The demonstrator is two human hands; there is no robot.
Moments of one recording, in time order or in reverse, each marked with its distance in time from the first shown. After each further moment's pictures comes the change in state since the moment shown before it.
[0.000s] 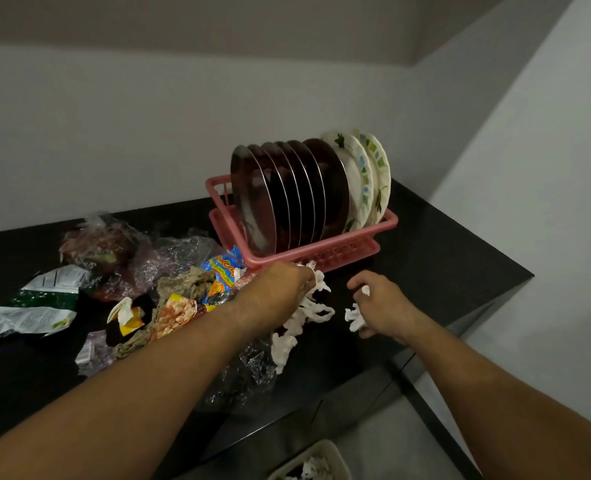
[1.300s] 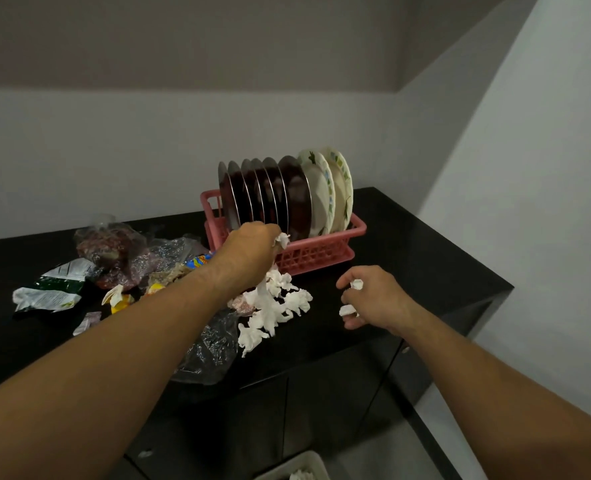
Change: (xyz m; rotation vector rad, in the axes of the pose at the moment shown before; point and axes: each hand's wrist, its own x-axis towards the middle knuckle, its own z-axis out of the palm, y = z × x) left_hand 0.017 0.076 -0.037 0.109 0.190 -0.265; right_hand -0.047 0.017 -0.083 0.054 -0.101 -0.127
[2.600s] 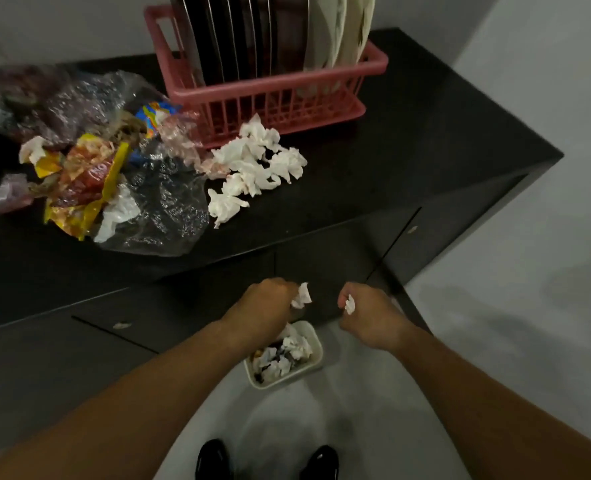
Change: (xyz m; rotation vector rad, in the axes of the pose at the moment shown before) left_hand -0.164 0.004 0.215 -0.005 -0.707 -0.077; right_hand -0.041 0.202 0.107 -0.352 -0.213 0.191
